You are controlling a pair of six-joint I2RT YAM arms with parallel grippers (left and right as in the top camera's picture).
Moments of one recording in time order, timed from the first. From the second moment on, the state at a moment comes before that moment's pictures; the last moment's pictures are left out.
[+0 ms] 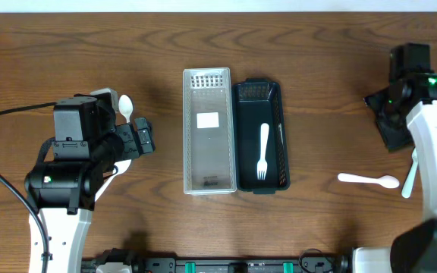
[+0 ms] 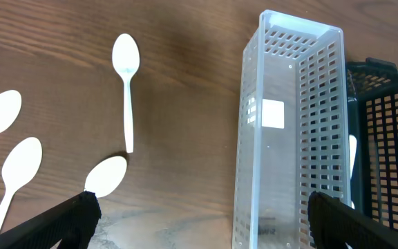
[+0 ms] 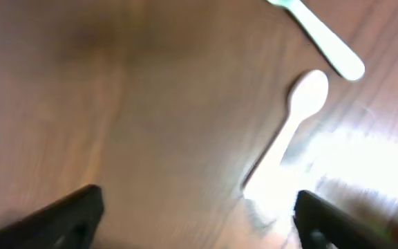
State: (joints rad) left arm -0.02 1.04 1.10 -0.96 0.13 -0.25; right arm -0.14 1.59 1.38 -1.20 0.21 1.18
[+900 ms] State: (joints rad) left arm -0.02 1.04 1.10 -0.97 0.13 -0.25; right arm -0.28 1.67 0.88 -0.67 0.14 1.14
